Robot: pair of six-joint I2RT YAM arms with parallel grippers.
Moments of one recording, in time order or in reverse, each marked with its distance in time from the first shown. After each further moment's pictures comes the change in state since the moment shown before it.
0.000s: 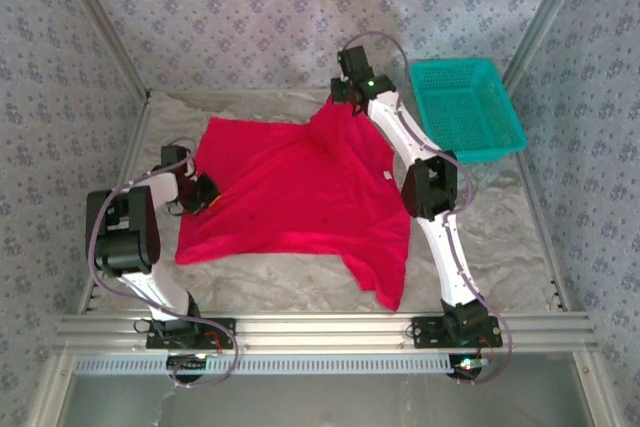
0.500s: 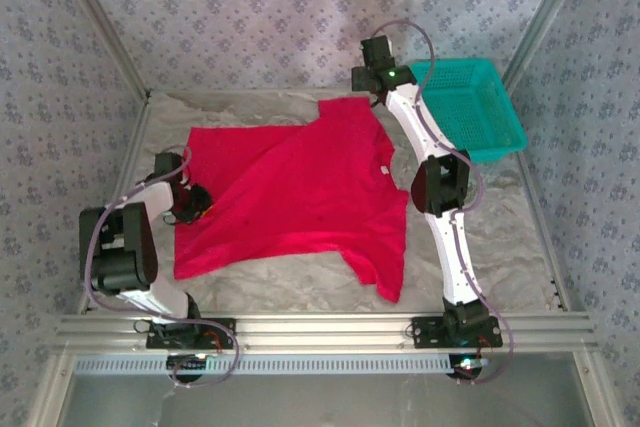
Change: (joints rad) left arm -0.004 -0.140 -0.063 -0.107 -0.104 0.009; right arm -0.072 -0.010 0.008 -0.101 0.161 0.004
